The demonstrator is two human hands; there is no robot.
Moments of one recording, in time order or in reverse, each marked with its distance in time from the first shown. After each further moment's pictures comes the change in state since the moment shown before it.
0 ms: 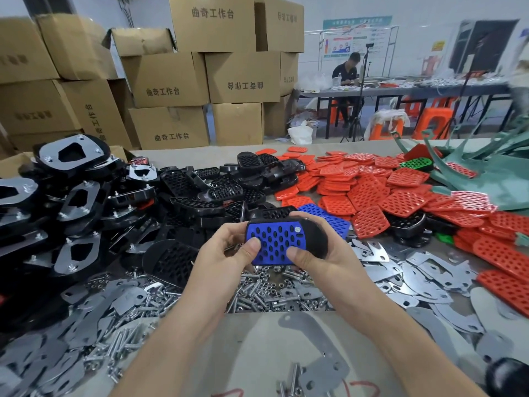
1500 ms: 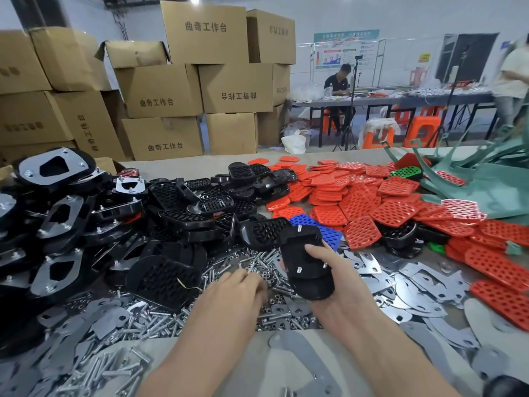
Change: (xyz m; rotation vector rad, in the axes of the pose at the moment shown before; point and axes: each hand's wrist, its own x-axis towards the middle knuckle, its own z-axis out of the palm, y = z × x) left_hand -0.018 -0.005 0.015 1.189 -0.208 0.260; right_hand 0.006 -0.005 -0.001 0.681 0.237 0.364
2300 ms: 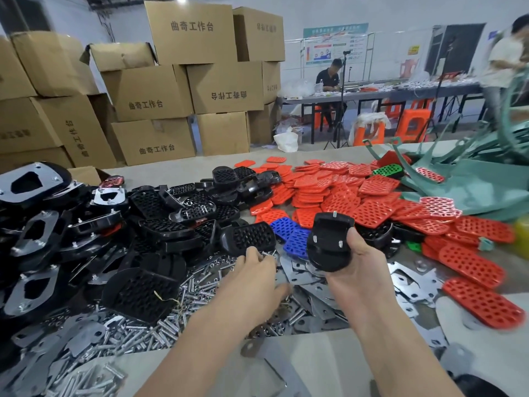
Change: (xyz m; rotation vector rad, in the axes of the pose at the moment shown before) left_hand 0.065 0.049 0.013 0.066 -0.300 -0.069; right_hand 0.000 -0.055 -0.025 0.210 0.171 -0.207
